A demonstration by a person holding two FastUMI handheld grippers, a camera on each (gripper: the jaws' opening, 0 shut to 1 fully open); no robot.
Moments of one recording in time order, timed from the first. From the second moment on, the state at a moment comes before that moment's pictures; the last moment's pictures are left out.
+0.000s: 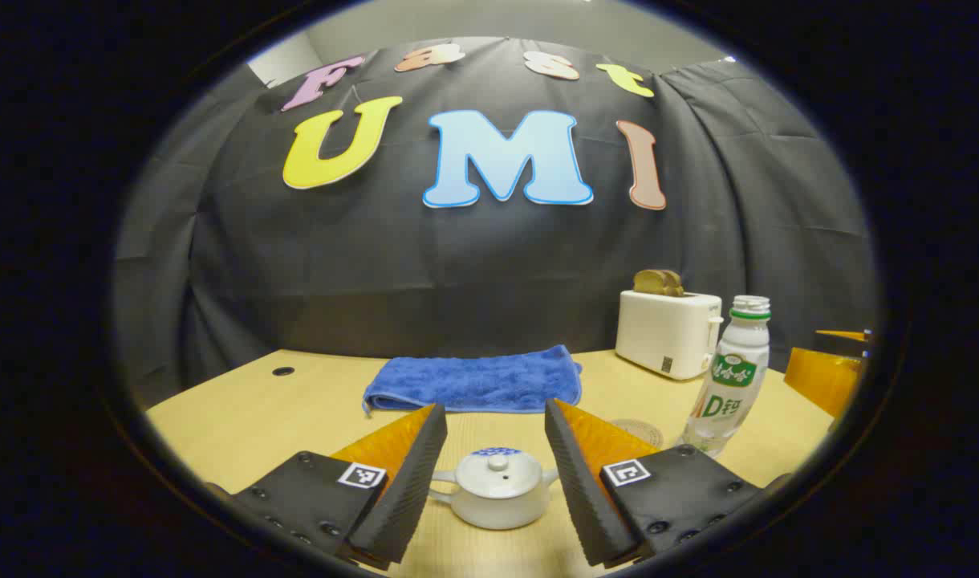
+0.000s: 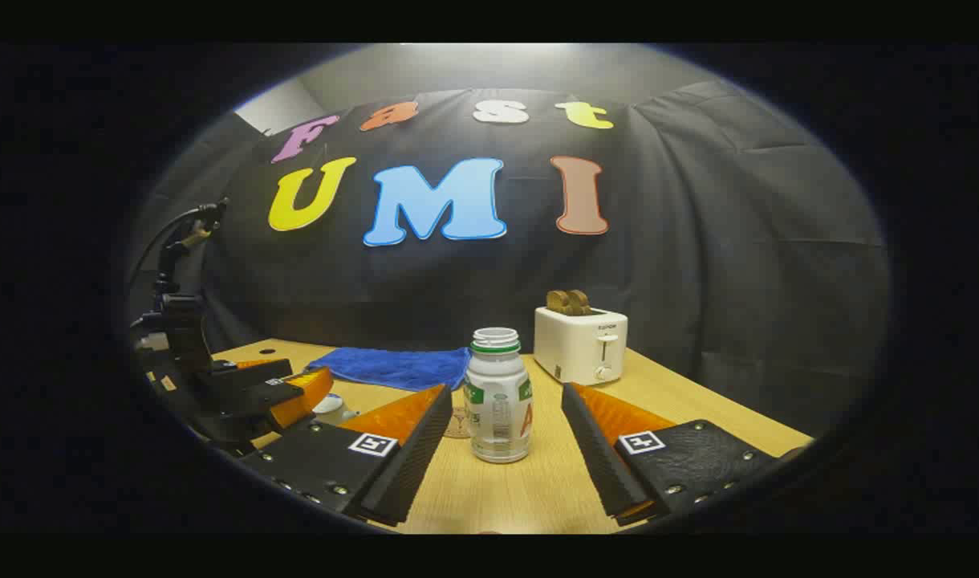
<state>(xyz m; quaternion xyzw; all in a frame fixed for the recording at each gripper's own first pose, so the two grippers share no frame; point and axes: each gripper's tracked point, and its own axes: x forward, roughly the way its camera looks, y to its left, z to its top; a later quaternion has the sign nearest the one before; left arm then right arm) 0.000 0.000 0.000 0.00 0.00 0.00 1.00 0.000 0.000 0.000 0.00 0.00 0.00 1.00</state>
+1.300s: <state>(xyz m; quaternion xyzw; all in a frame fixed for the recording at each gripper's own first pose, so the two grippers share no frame) 0.019 -0.008 -0.032 0.05 0.04 0.00 1.00 0.007 -0.014 -0.026 0.03 0.03 -0.01 1.00</state>
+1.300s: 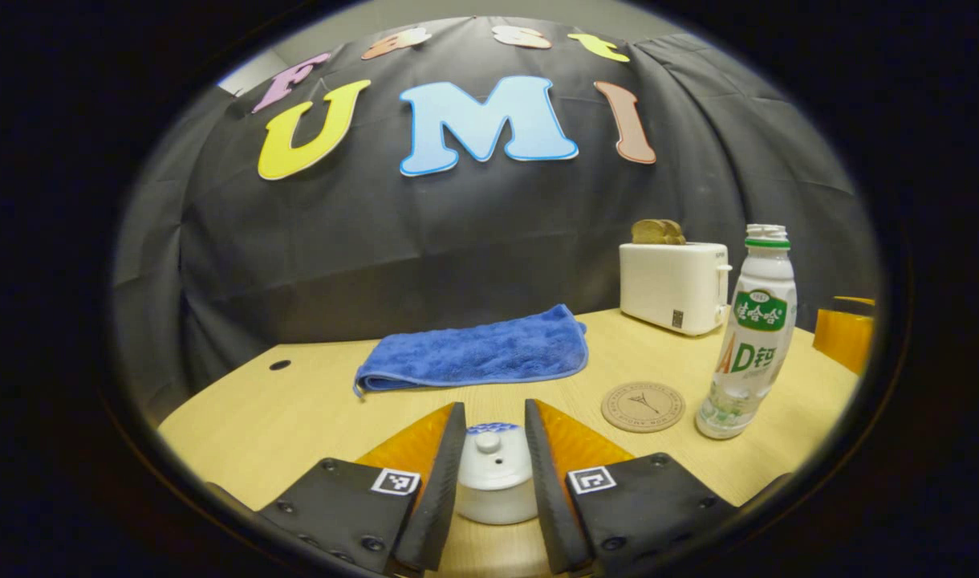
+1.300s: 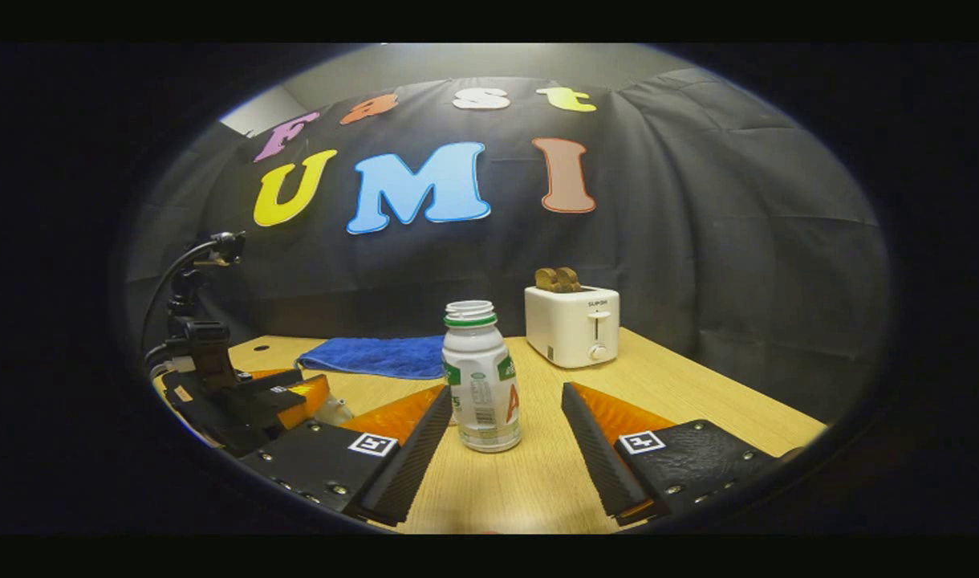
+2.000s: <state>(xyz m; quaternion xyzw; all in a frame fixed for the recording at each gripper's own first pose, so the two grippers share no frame) 0.020 -0.002 -0.021 0.03 0.03 0.00 1.00 0.014 -0.009 -0.042 0.03 0.05 0.01 1.00</state>
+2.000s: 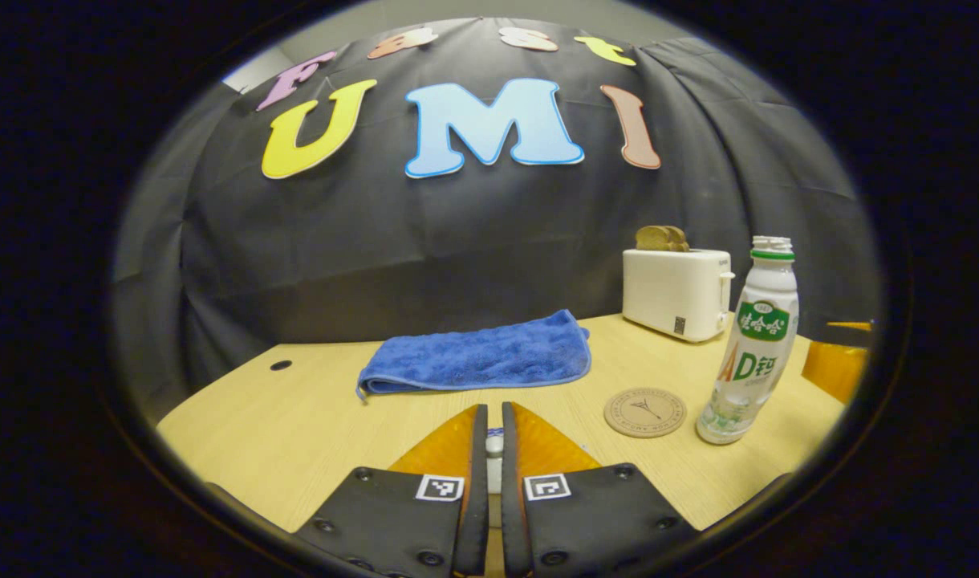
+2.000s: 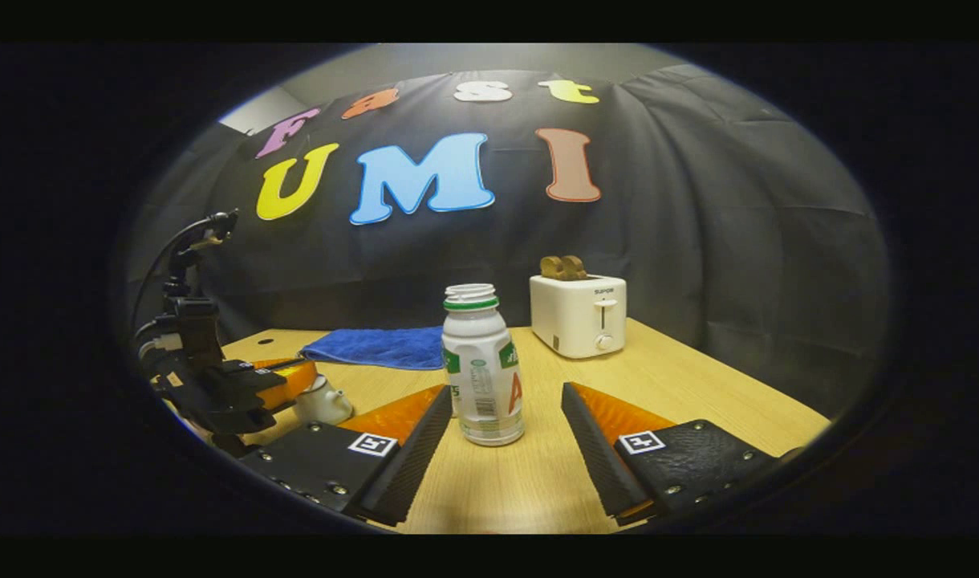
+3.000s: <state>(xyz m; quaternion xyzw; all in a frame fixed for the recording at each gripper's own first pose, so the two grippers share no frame) -0.069 0.050 0.045 -0.02 -0.02 -0.01 1.00 0.059 0.008 -0.051 0.00 0.06 0.03 1.00</state>
